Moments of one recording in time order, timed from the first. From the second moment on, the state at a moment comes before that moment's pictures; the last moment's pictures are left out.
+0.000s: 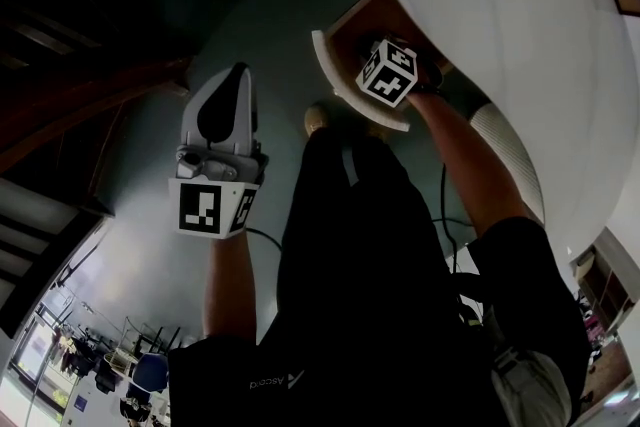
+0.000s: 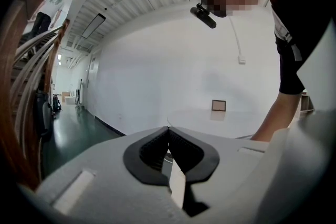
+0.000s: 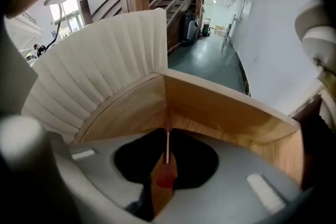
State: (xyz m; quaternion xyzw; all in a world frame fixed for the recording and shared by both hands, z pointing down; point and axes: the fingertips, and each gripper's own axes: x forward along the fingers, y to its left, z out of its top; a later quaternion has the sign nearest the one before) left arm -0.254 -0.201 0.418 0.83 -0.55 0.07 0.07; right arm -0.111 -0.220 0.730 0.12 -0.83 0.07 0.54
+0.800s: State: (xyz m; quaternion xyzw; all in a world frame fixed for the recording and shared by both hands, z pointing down) left arm -0.268 -0.203 0.427 0.83 -0.55 0.07 0.07; right arm -0.118 -0.220 0.746 0.12 -0.83 0.08 0.54
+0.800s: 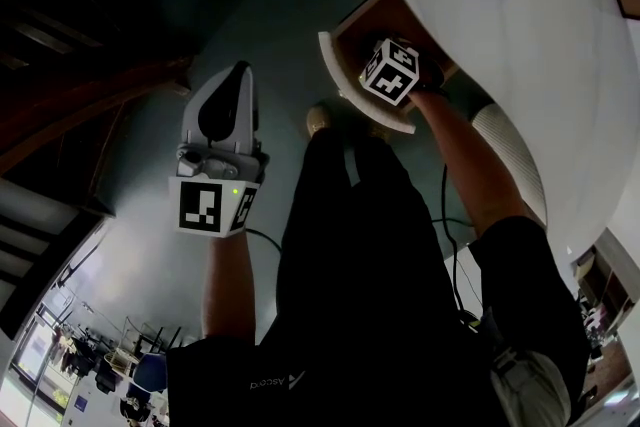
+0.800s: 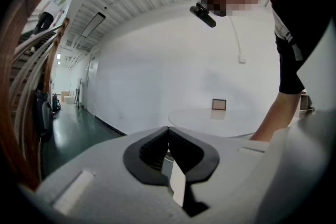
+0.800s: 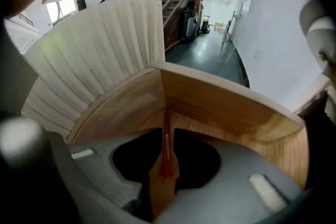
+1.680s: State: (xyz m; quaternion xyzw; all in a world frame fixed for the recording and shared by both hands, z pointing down) left arm -0.204 -0.182 0.377 0.87 -0.49 0.04 0.04; right arm -0.128 -0.201 0.508 0.25 -0.91 0.03 0.33
